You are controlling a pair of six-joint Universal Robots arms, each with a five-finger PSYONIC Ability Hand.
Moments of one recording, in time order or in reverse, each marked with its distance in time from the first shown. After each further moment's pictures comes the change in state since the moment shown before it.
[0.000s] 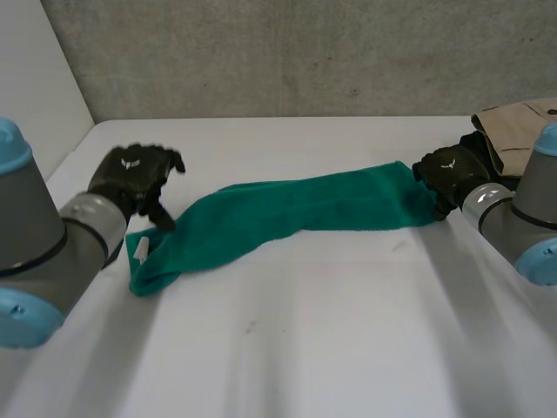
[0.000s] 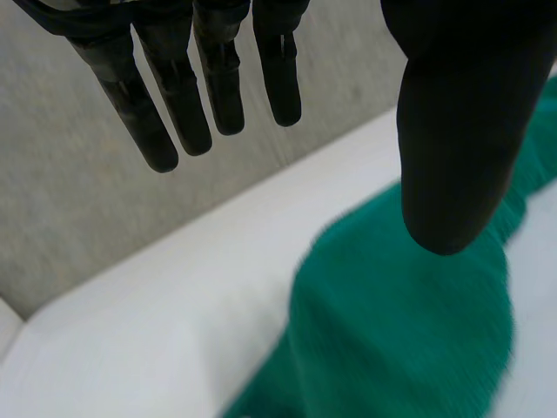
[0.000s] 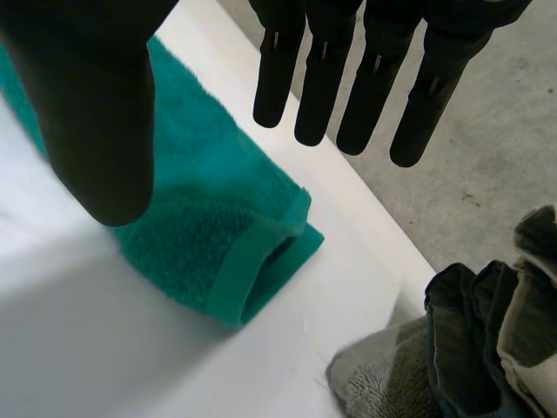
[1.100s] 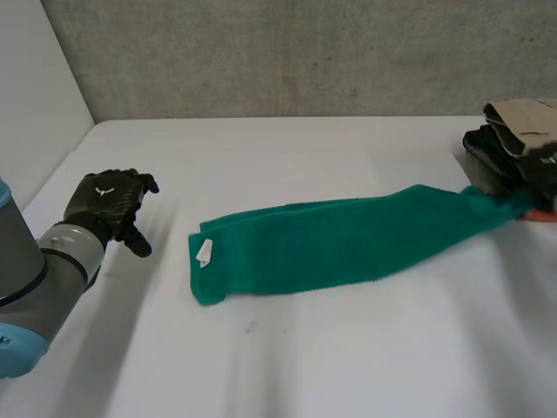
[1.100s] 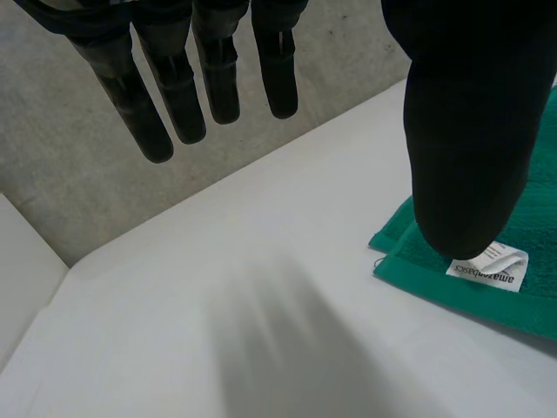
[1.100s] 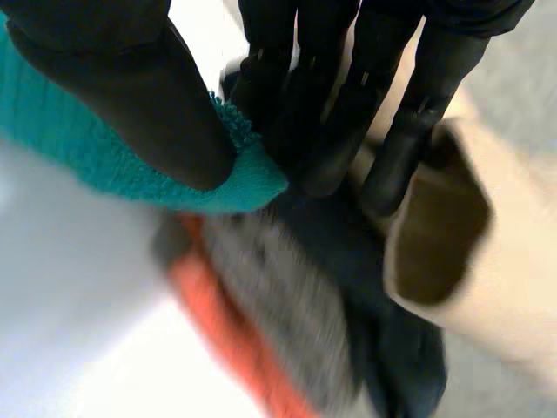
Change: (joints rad) left arm 0.106 0.041 -0.188 0.139 0.018 0.026; right arm -0.230 -0.128 0.129 -0.092 0.056 -0.142; left_hand -0.051 -0.067 -0.063 -0.069 -0.068; right_hand 0.540 0.593 0.599 0.622 0.598
